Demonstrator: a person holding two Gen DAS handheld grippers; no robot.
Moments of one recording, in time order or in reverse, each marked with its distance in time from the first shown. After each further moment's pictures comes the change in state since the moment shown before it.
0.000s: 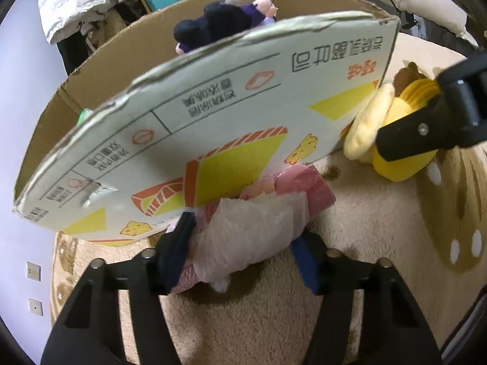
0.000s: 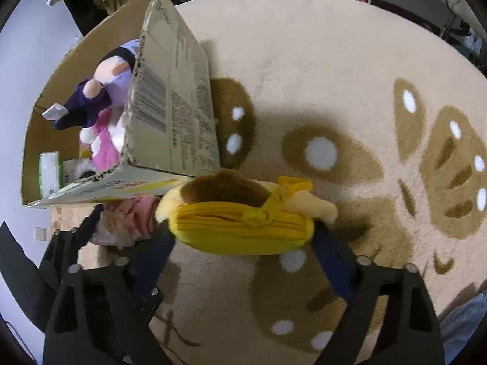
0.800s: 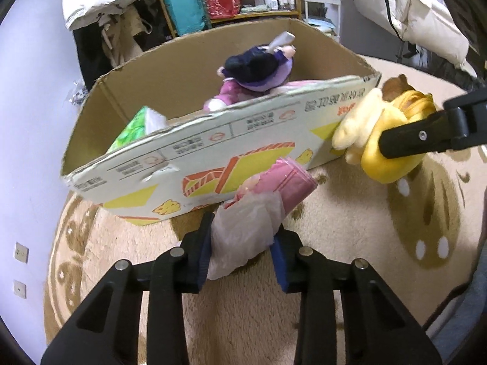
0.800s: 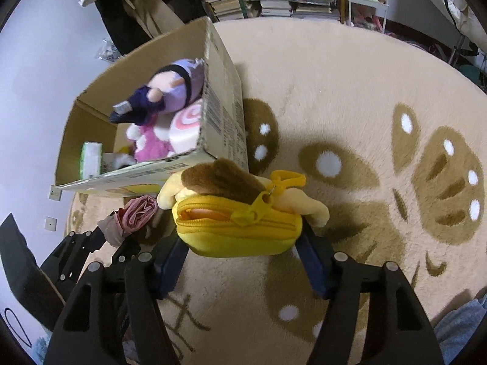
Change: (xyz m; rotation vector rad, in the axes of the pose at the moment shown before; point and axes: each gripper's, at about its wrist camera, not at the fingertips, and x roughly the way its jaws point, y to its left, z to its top) left arm -0.061 0.027 -0.016 -0.117 -0.047 -0.054; right arm -0.046 0.019 -0.027 -0.080 -0.099 0.060
